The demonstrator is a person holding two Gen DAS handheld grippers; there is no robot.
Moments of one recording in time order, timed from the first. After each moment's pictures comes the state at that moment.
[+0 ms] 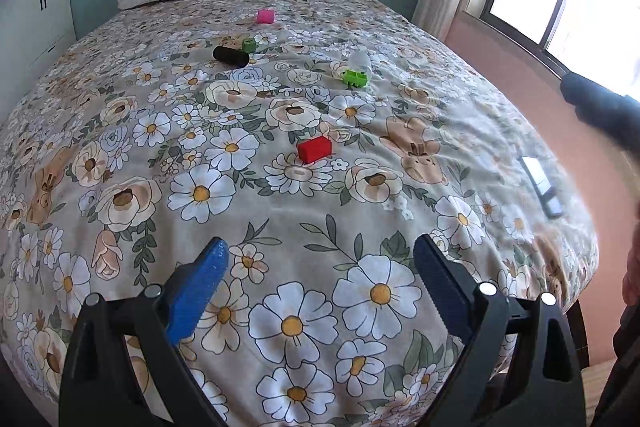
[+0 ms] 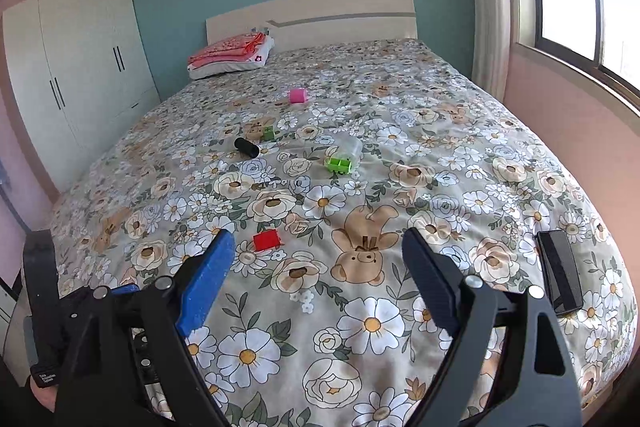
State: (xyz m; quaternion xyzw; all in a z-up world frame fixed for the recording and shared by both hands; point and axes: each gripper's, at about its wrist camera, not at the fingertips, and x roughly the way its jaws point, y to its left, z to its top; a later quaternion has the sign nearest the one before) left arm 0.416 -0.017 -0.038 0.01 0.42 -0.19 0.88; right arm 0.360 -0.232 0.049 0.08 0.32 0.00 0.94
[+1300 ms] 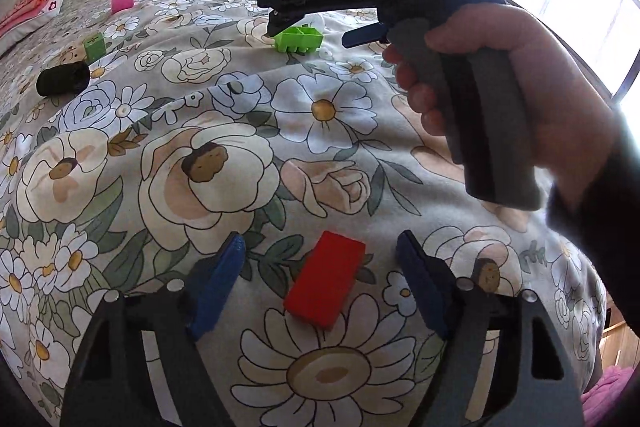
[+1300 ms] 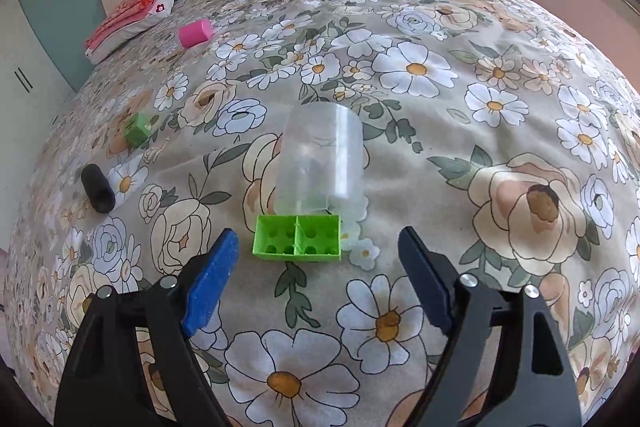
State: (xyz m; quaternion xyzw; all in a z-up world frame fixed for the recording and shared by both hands) left arm 0.608 -0.087 -0.149 0.10 0.45 -0.40 0.80; right arm 0.714 -0.275 -0.132 0.17 0.45 -0.09 0.87
